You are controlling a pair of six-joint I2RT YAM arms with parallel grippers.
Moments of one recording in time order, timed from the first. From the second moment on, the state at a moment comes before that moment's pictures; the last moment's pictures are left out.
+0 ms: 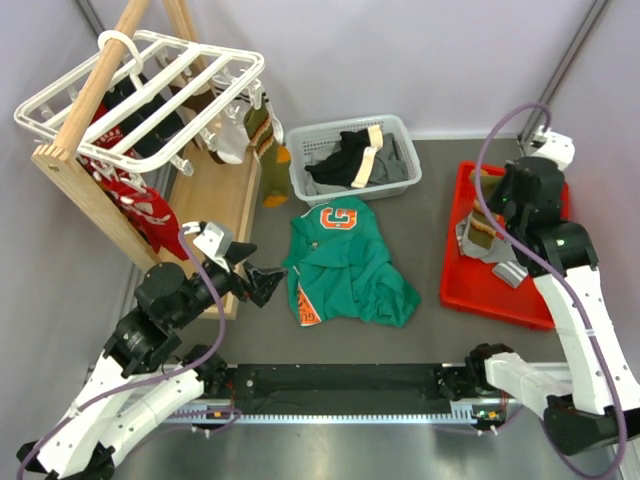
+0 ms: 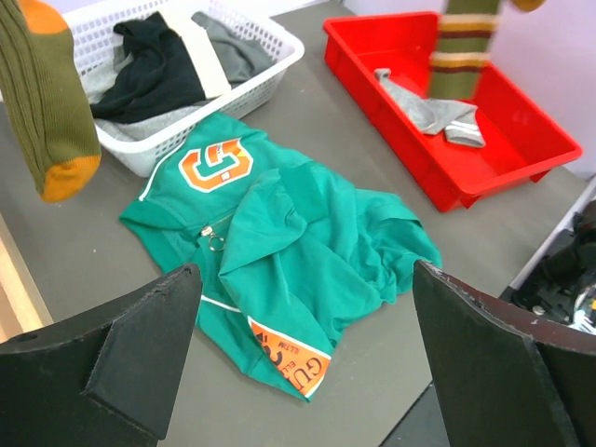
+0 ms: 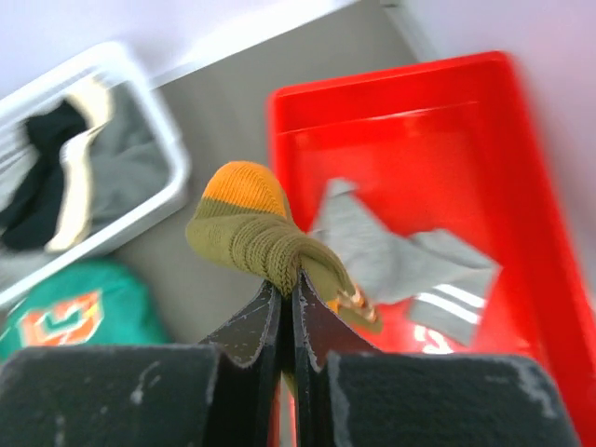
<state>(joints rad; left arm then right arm) -0.67 0.46 0.82 -0.44 0.11 -0.20 0.24 0.98 1.30 -0.73 0.45 0.37</state>
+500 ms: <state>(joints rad) -0.67 0.47 0.68 -0.39 0.08 -0.16 -0.10 1.17 1.17 -0.67 0.37 0.37</state>
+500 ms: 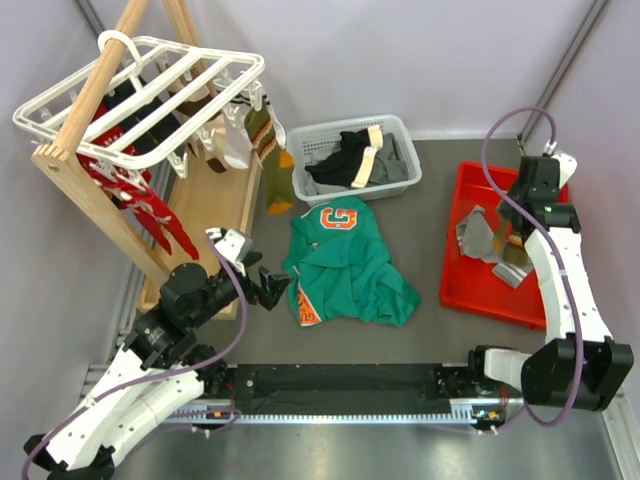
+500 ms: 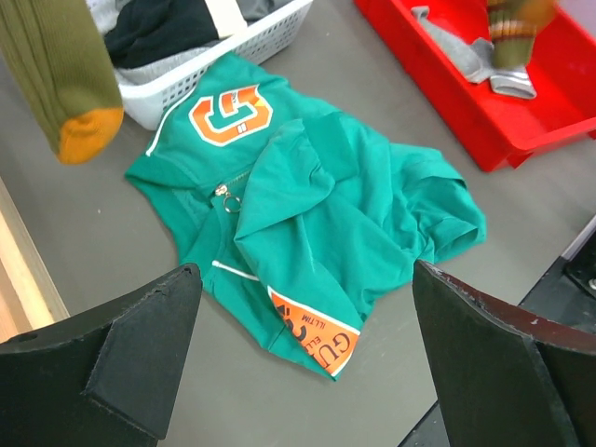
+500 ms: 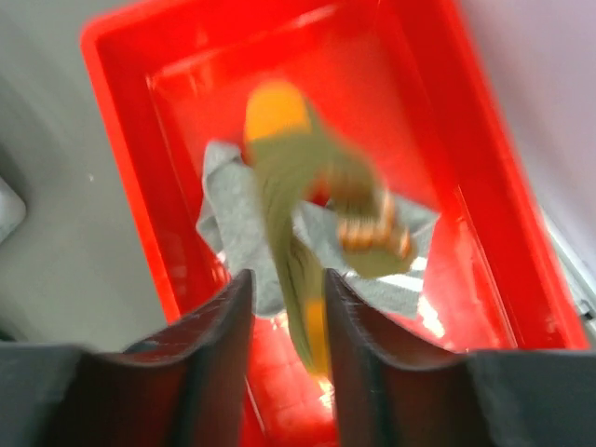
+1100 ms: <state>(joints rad) -0.67 0.44 0.64 -0.37 0.07 -0.16 0.10 1.20 1.14 -0.35 0.02 0.31</state>
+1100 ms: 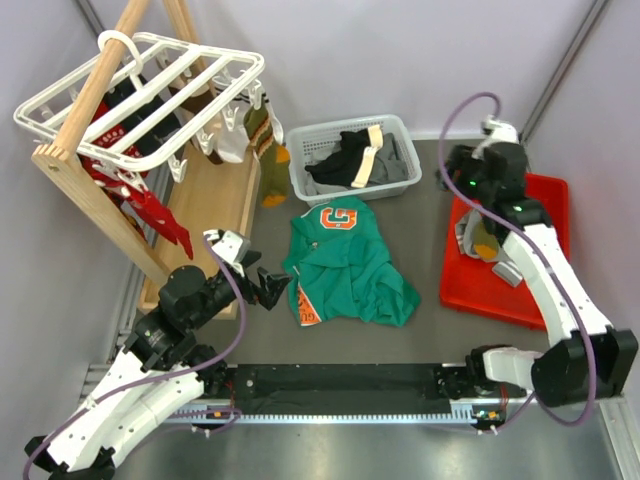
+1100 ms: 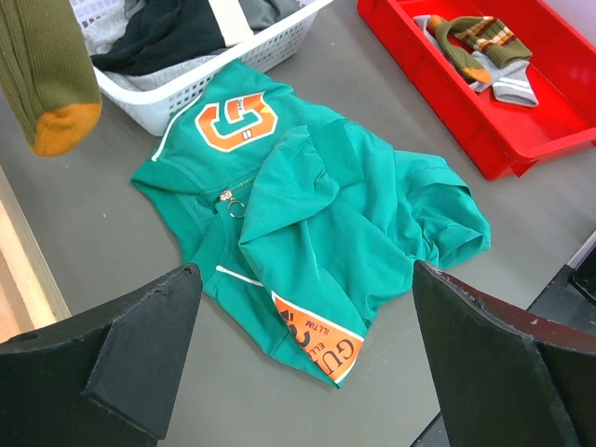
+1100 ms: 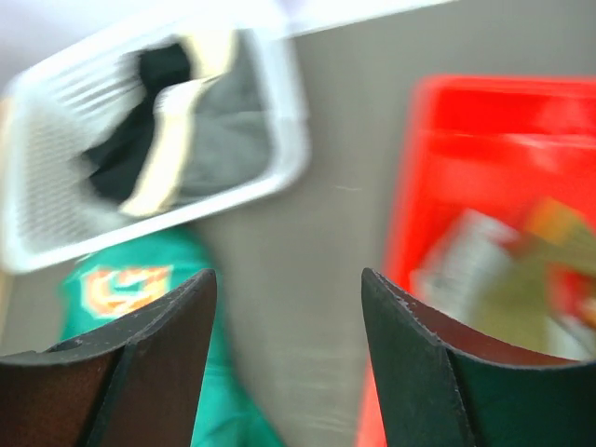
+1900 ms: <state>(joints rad) -0.67 0.42 0.64 -0.36 0.04 -0.15 0.56 1.89 1.42 0.56 -0.63 0.23</state>
